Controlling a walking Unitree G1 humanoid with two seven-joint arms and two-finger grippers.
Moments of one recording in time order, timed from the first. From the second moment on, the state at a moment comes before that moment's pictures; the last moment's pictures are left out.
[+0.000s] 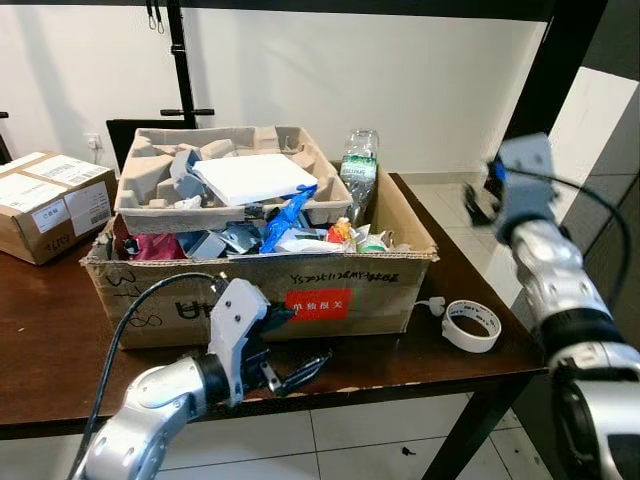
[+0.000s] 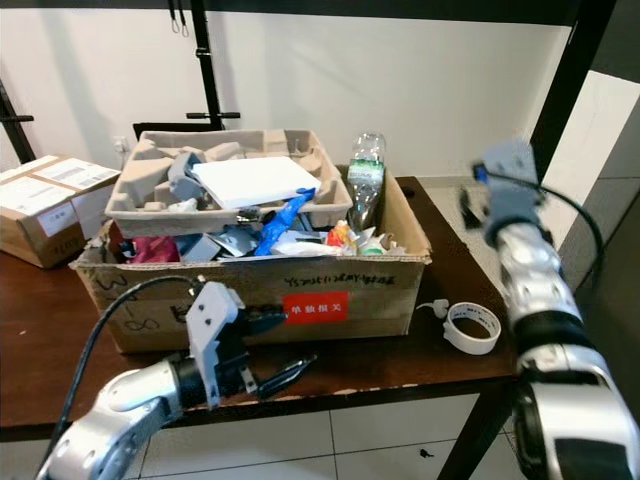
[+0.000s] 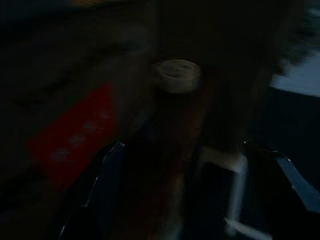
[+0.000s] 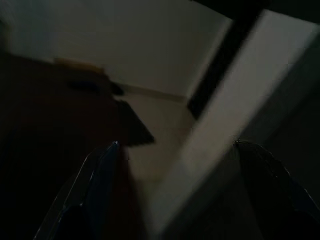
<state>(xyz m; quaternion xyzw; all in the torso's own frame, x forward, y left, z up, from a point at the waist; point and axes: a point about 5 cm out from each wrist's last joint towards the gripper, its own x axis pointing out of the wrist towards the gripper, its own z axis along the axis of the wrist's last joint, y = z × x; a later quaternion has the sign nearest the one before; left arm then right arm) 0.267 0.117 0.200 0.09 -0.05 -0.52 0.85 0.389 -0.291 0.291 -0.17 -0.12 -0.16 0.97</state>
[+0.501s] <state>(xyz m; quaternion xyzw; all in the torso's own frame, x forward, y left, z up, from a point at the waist) 0.232 0.158 0.150 0.14 0.15 -0.59 0.78 0.351 -0.357 0.212 -0.20 0.03 -0.28 0.94</state>
